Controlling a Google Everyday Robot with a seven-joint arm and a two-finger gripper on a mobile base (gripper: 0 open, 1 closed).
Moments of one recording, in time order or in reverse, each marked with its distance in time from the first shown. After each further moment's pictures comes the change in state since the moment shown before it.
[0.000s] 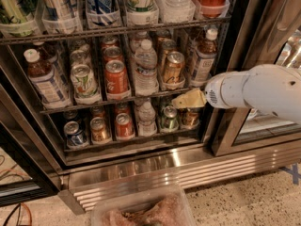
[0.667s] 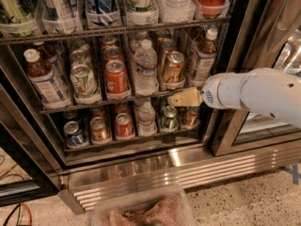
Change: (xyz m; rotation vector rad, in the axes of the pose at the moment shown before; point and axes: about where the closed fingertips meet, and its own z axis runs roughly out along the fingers) arm -0.007 0.008 0.007 -0.024 -0.058 0.031
